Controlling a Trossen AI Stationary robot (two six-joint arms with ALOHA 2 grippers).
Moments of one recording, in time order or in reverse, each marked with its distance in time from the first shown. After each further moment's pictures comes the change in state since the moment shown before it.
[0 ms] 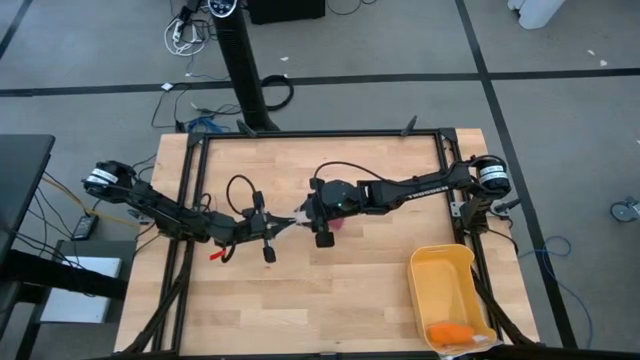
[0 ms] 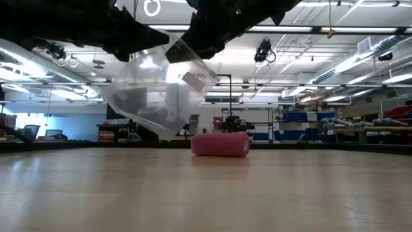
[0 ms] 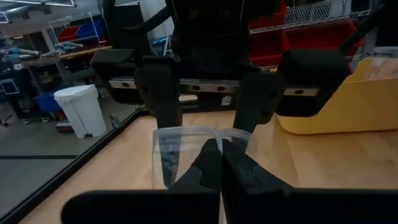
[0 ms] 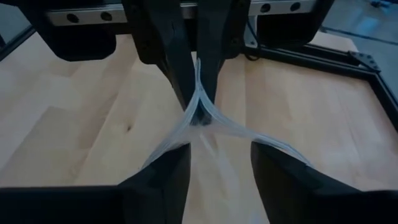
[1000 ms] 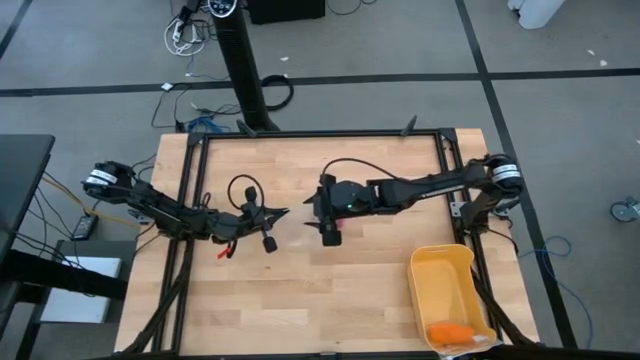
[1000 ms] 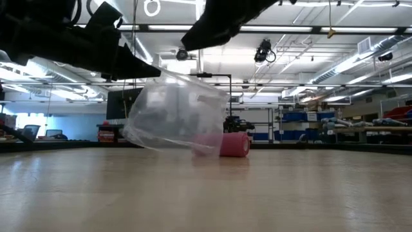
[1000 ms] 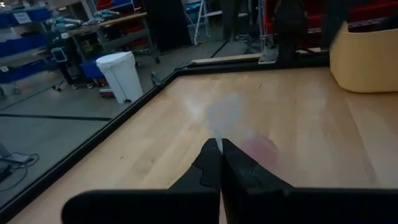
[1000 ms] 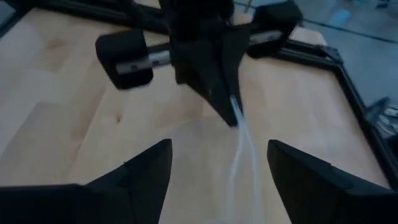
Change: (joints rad) left arm 0.054 0.000 -0.077 -0.074 -0.115 -0.059; right arm 0.038 -0.107 0.000 -0.143 0.135 0.010
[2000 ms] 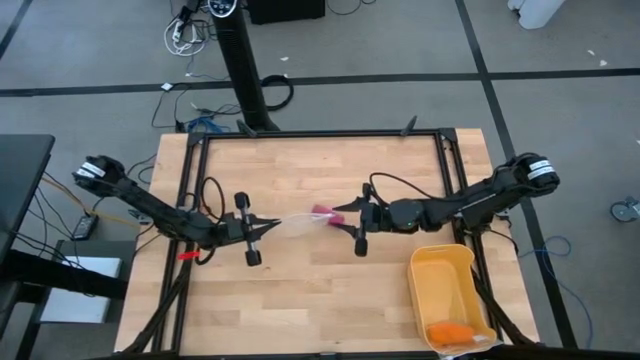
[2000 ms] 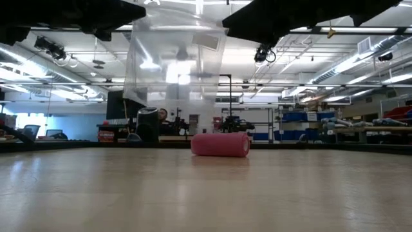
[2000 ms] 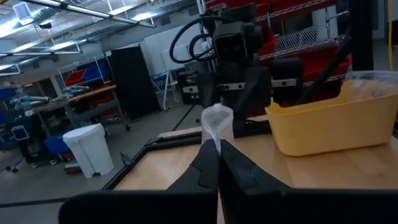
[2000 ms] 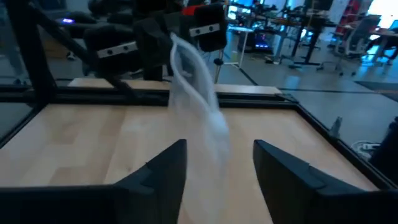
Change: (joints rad) left arm -0.174 -0.186 -0.009 0.140 0.034 0.253; right arm 0.146 -0.281 -0.592 0.716 0.229 0.120
